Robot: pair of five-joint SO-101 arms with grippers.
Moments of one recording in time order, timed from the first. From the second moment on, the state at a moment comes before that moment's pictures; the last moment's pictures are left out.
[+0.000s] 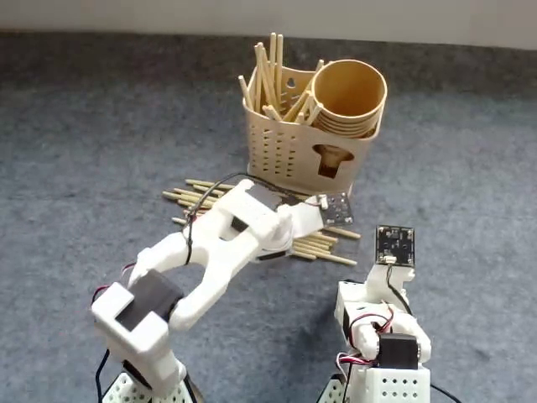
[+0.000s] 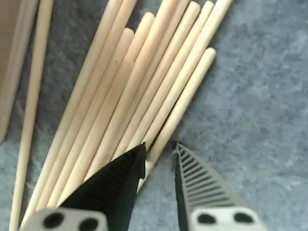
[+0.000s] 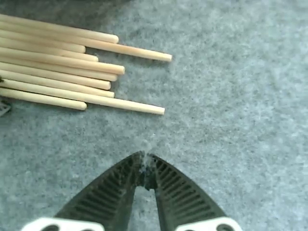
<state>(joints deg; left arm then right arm) 30.1 11.3 22.2 58.1 -36.5 -2.4 -104.6 96.0 71.2 -0.1</state>
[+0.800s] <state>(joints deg) 27.6 26.4 2.0 71.2 -39.7 -2.4 -104.6 96.0 71.2 -0.1</state>
